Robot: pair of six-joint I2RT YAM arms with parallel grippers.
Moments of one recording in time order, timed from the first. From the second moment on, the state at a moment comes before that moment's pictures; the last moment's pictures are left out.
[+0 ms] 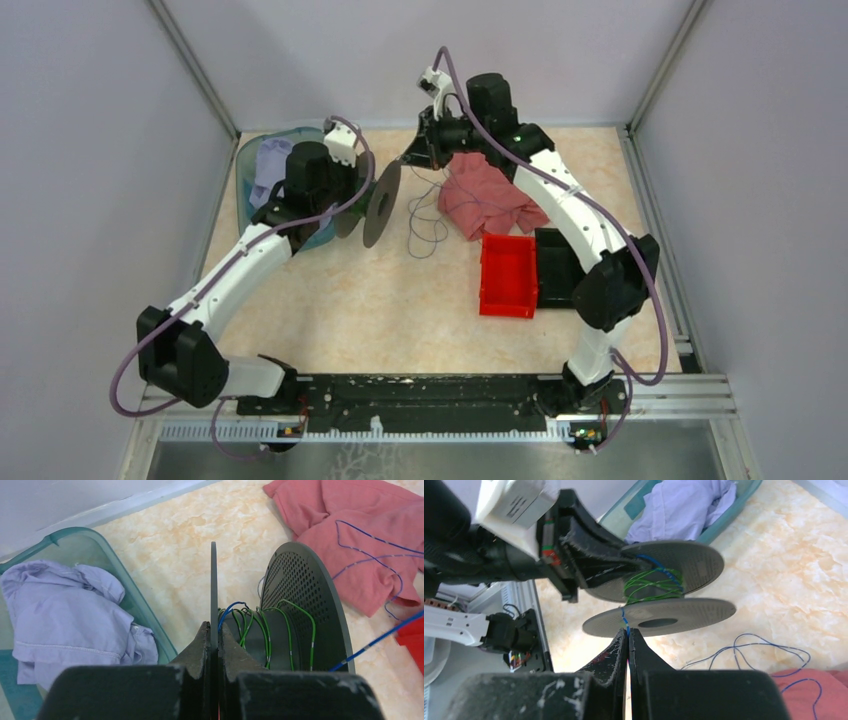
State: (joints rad) left arm -0.43 1.34 1.14 -0.14 -0.12 0.04; right arm 0.54 1.77 1.86 -0.47 -0.71 0.11
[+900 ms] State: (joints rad) left arm -0.41 1.30 1.14 -0.26 0.21 0.04; right arm 0.43 1.82 1.62 -0.41 -0.57 0.06
